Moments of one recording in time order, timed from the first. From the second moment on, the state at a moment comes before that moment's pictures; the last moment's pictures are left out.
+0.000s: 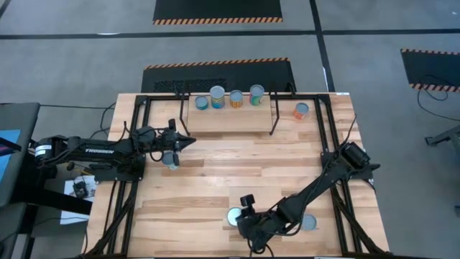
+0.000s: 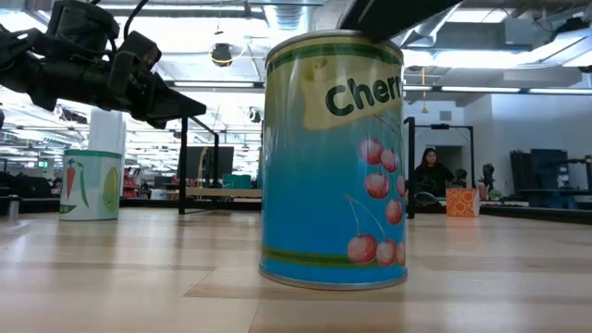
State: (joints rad) left arm 0.28 0.87 0.10 0.66 0.09 0.04; right arm 0.64 1.96 1.45 -0.39 0.39 0.18
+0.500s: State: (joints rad) left arm 0.28 0.87 0.10 0.66 0.09 0.04; right arm 0.62 1.96 1.44 -0.39 0.34 0.18
